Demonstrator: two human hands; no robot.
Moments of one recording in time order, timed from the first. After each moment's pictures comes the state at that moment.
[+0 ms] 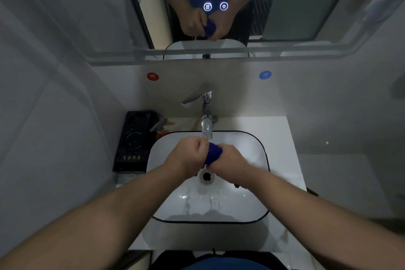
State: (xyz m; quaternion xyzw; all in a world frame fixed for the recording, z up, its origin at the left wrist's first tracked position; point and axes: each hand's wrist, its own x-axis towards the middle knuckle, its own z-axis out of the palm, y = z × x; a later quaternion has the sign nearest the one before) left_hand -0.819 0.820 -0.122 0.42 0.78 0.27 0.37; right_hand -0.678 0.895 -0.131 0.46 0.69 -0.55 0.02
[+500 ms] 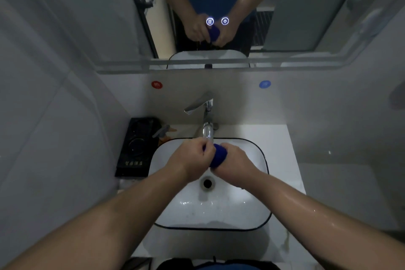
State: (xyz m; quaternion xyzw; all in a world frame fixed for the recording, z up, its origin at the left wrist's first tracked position) left_hand -0.812 0.823 -0.098 0.48 0.77 0.26 0.31; right_hand -0.673 0.896 -0.108 0.48 0.74 -0.48 -0.02
